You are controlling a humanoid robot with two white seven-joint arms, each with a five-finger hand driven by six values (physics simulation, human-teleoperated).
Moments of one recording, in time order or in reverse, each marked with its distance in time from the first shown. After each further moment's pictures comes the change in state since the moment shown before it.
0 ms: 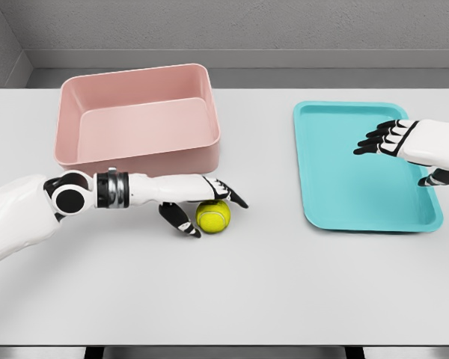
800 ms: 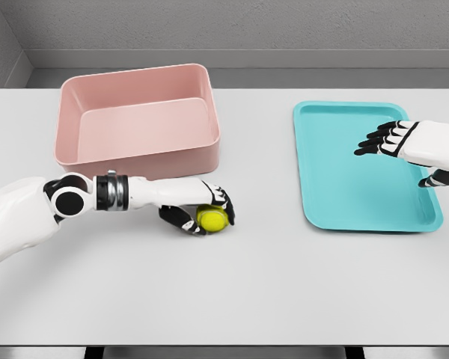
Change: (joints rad) left arm 0.000 0.006 -0.016 0.000 -0.002 0.000 -0.001; right arm 0.002 0.003 0.000 0.009 0.000 0.000 0.000
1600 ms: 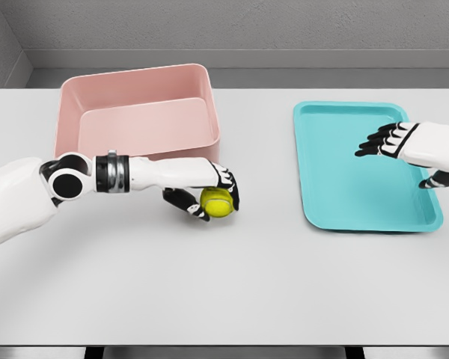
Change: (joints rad) left arm -0.074 0.006 0.017 -0.054 0.002 0.000 0.005; right arm 0.002 0.005 0.005 0.011 0.005 0.000 0.002
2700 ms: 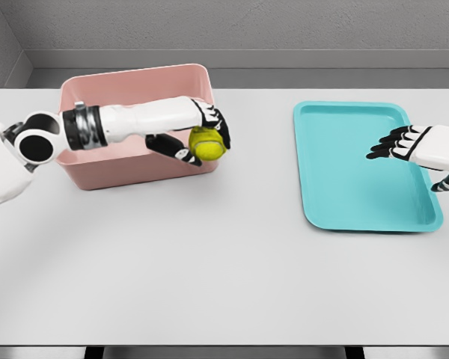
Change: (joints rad) left arm -0.028 0.030 0.200 -0.012 -0.005 0.000 0.007; right arm 0.038 -0.037 -0.028 0.007 -0.001 0.000 0.000
